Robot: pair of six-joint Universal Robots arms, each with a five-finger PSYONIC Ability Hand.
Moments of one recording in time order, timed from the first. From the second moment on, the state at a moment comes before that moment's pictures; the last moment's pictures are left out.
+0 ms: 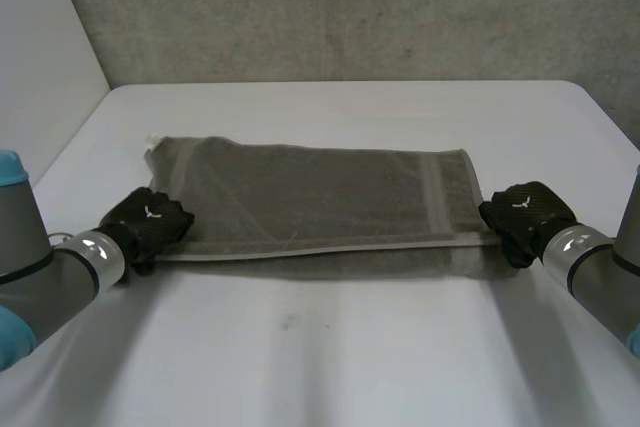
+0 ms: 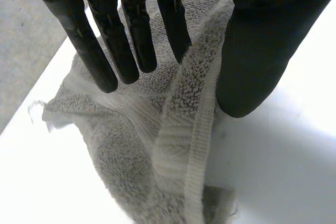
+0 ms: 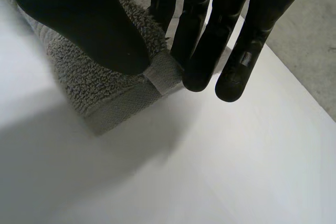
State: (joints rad) left arm 4.58 -1.97 -1.73 3.20 -1.28 3.94; right arm 1.75 -1.18 1.70 -0.06 1.37 2.49; left_hand 0.67 0.67 0.67 0.67 0.49; right_hand 0.96 1.18 1.19 1.20 1.01
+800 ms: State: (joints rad) left arm 4.69 -1.78 -1.86 3.04 -1.36 3.81; right arm 1.71 -1.32 1.68 0.26 1.39 2.31; left_hand 1.18 1.22 1.21 1.21 1.03; right_hand 0.96 1.18 1.19 1.20 1.01
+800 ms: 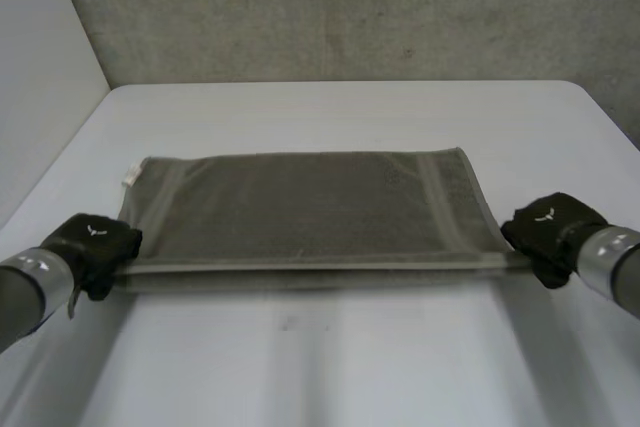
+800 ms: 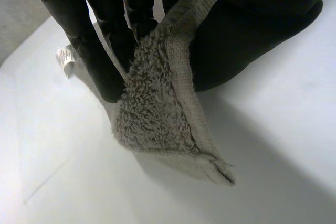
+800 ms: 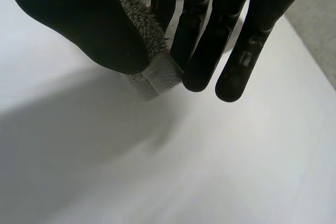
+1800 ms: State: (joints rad) left arm 4.56 -2.46 -0.89 2.76 -1.34 3.83; right arm 1.84 -0.69 0.91 0.11 1.63 2.21; left_hand 1.03 1.03 1.03 1.05 0.88; right_hand 0.78 0.98 0.98 0.99 0.82
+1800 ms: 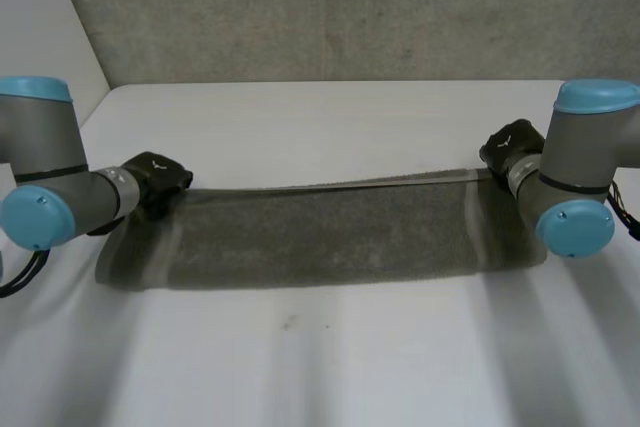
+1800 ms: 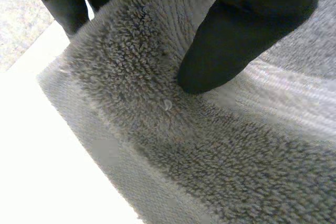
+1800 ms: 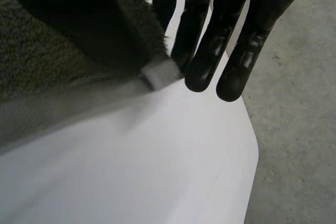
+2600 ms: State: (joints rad) left arm 4.57 -1.94 -1.32 3.04 -1.32 3.35; right arm 1.75 -1.23 1.47 0.03 1.40 2.51; left_hand 0.17 0.16 0.17 0.17 0.02; right_hand 0.21 0.23 0.21 0.23 0.06
